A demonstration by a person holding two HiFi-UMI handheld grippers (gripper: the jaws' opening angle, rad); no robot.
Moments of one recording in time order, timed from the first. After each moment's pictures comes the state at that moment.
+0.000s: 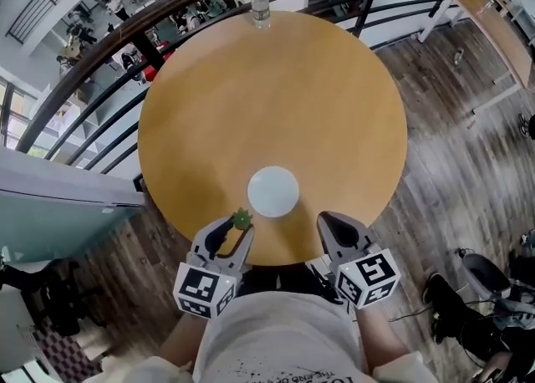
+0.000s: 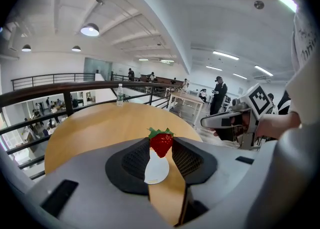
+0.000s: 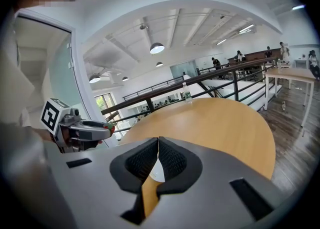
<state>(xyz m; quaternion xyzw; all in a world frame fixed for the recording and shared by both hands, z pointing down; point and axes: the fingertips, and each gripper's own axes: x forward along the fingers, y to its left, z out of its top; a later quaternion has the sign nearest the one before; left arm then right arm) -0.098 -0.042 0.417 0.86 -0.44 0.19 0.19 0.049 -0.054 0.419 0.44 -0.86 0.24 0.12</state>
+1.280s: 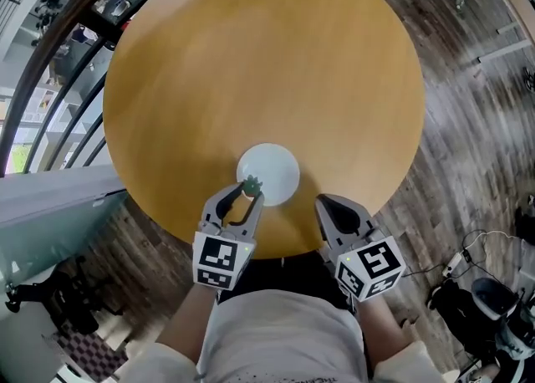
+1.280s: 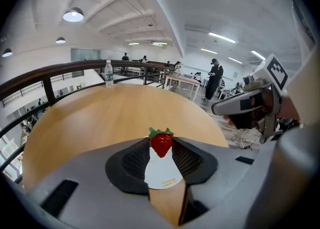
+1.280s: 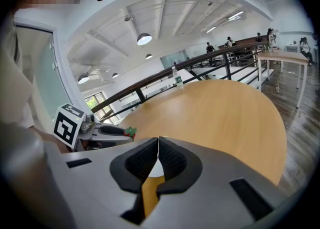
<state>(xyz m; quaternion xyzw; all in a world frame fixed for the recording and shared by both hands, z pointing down) -0.058 -0.120 0.553 0.86 -0.38 0.28 0.20 0.058 -0.099 0.514 0.45 -0.82 0.31 0.14</state>
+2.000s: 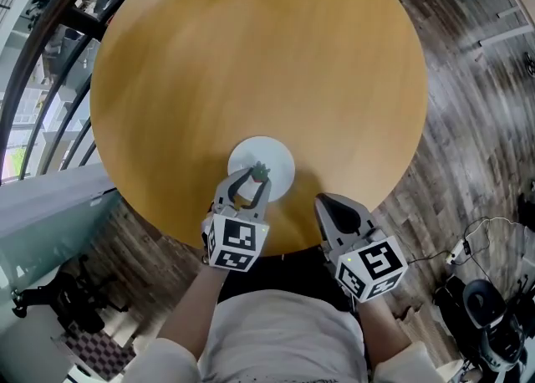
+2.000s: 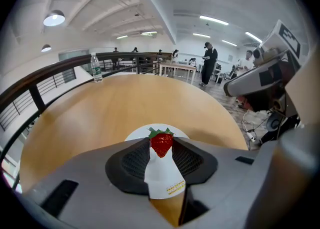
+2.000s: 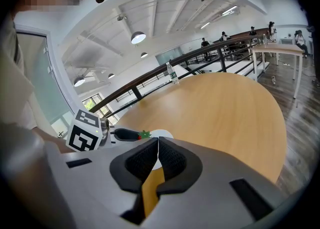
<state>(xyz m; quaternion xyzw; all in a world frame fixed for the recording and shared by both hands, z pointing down) -0.034 -0.130 0.619 0.85 -0.35 0.36 0.17 0.066 -0.094 0.540 0.46 -0.81 0.34 0.14</state>
